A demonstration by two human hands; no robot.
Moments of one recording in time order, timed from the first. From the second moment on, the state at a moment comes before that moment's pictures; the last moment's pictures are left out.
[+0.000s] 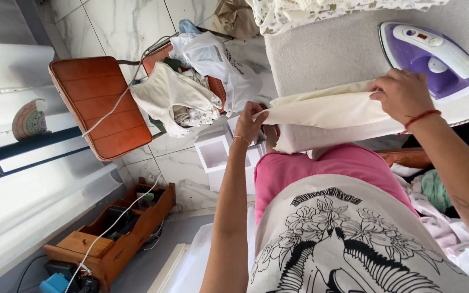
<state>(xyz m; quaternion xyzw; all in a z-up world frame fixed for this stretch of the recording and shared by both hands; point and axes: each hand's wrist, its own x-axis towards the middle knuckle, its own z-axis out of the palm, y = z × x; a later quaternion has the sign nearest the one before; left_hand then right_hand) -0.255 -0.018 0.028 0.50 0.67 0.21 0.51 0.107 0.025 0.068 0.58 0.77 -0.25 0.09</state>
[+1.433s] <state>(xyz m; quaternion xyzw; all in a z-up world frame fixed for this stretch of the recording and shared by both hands) -0.083 -0.017 0.041 0.76 0.58 0.22 0.18 0.104 -0.007 0.071 0.75 0.40 -0.51 -0.15</state>
